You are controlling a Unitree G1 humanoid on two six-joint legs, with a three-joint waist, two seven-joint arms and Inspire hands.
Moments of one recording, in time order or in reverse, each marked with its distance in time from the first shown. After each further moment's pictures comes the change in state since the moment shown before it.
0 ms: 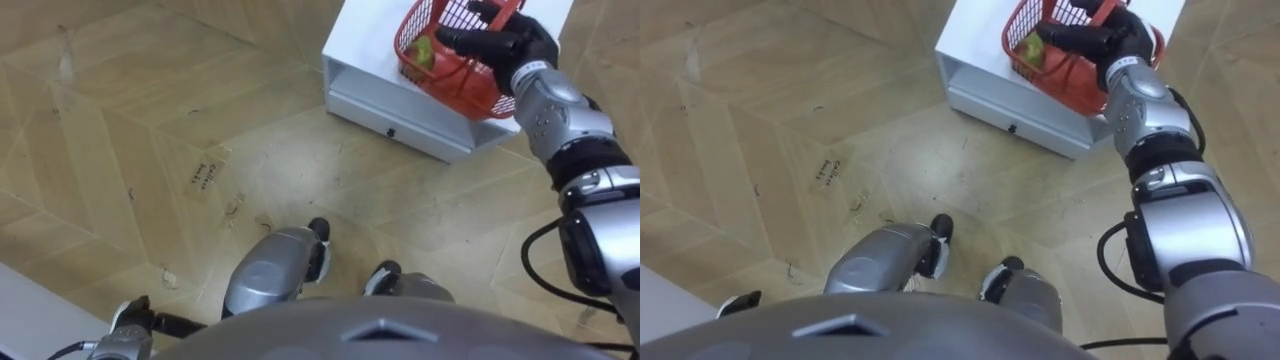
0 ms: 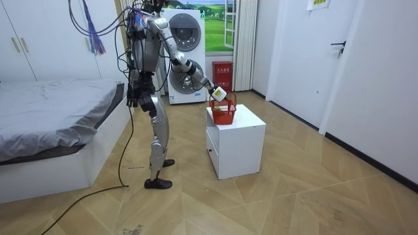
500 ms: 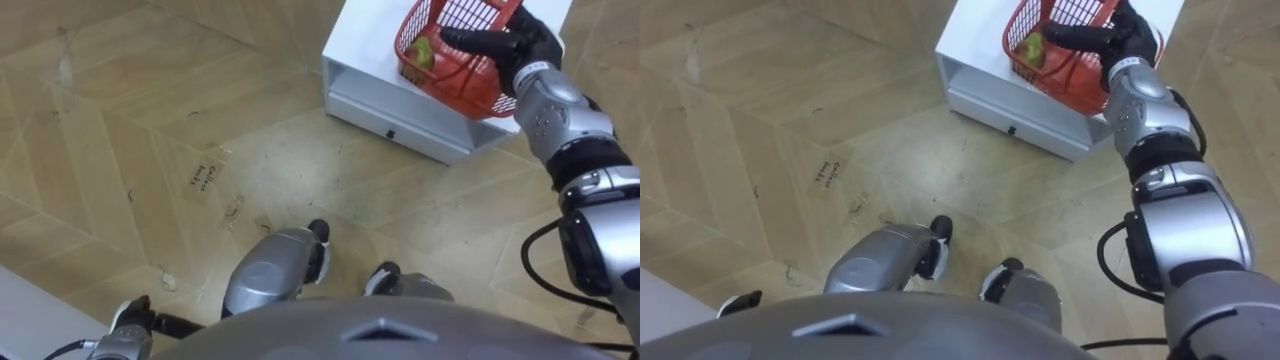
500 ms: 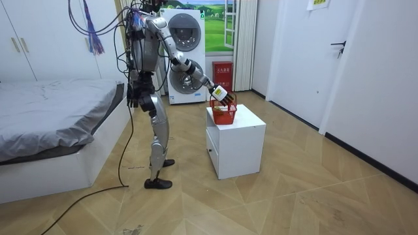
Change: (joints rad) left arm 0.003 0.001 0.002 0.000 0.002 0.000 0.003; right arm 0.000 0.000 -0.008 -0.001 -0.002 0.000 -0.044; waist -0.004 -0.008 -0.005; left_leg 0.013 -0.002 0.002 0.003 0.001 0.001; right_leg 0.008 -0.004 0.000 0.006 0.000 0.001
